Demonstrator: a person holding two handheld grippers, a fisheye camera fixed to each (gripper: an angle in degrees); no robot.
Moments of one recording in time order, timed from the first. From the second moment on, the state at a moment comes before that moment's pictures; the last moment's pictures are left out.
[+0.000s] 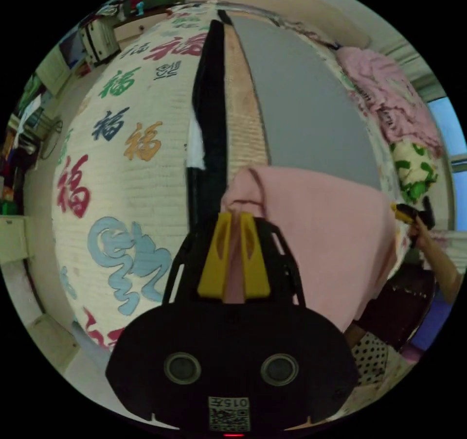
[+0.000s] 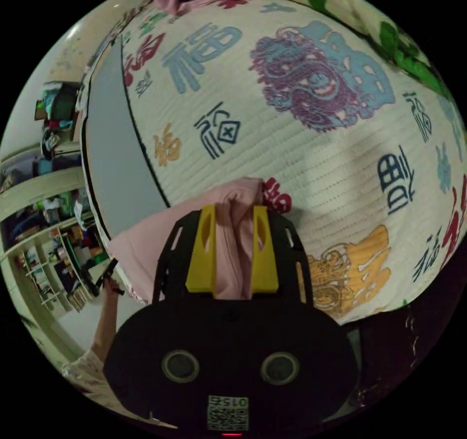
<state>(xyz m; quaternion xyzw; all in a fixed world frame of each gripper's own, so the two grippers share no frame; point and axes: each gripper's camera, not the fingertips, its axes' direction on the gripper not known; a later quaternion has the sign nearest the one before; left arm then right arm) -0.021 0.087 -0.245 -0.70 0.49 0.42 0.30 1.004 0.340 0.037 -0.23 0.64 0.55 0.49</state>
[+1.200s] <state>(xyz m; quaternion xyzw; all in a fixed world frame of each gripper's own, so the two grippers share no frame) -0.110 -0.024 -0.572 -0.31 0.71 0.62 -0.08 0.861 0.510 0.404 -0.87 0.25 0.03 0.43</state>
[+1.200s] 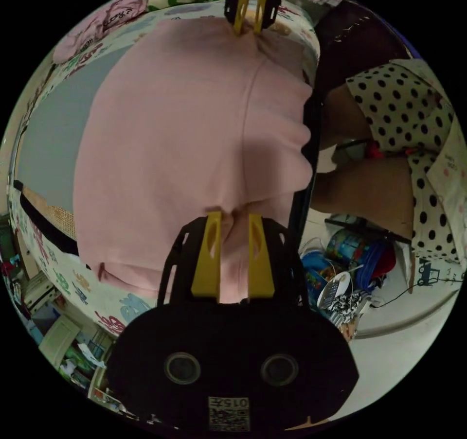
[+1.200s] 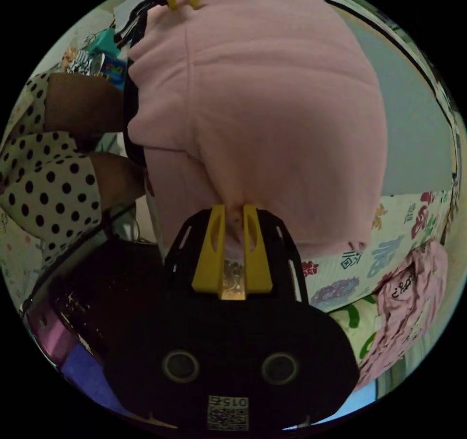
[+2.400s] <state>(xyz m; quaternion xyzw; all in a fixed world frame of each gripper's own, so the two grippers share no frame) -0.213 0.068 -0.496 -0.67 0.67 0.32 0.10 0.932 0.448 0.320 -0.47 0.45 0.48 0.59</state>
